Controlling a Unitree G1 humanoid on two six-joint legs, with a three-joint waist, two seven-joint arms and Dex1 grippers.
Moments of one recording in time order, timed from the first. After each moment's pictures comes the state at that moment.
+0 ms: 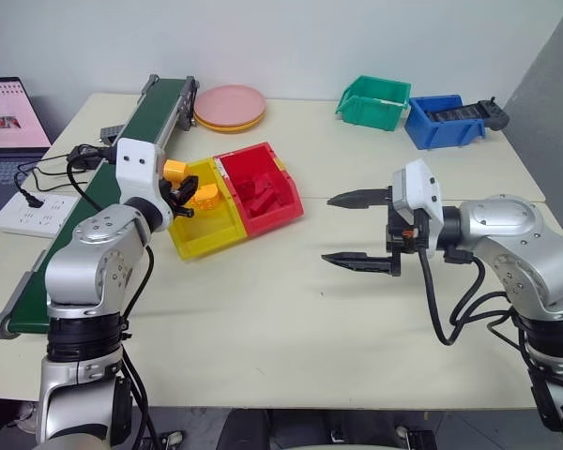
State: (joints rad) left arm -0.54 0.58 0.18 -0.09 -0.37 0.77 -0.25; right arm -0.60 -0.70 0.10 -0.43 0.53 0.64 1.01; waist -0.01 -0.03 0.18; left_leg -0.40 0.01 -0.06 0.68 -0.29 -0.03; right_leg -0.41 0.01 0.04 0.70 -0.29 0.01
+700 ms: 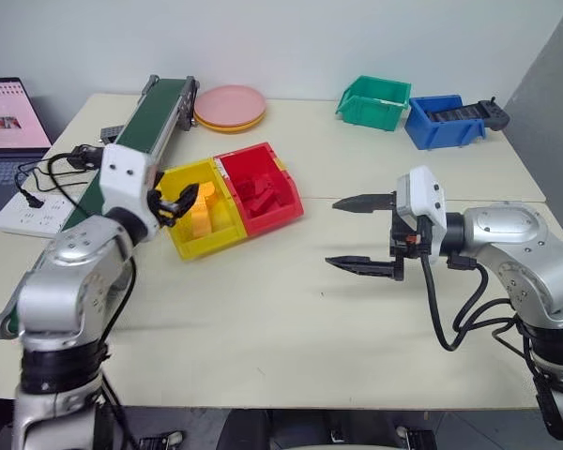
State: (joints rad) left arm -0.35 0.67 0.28 -0.37 -0.39 0.80 -0.36; right arm -0.56 -0.70 0.09 -0.43 0.53 0.61 1.00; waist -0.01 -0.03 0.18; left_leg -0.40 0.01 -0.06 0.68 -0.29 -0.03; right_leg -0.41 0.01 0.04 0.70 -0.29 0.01
